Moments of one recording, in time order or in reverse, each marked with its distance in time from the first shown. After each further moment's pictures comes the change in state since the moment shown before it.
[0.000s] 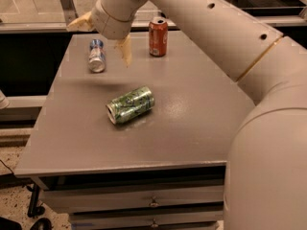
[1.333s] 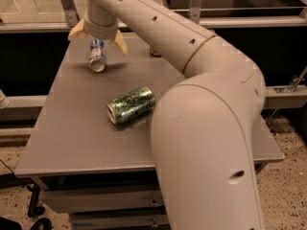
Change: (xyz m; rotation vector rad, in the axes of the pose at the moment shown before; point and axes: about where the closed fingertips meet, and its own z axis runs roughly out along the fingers) arm 0.083 -0.013 0.080 -0.157 0.178 -0.265
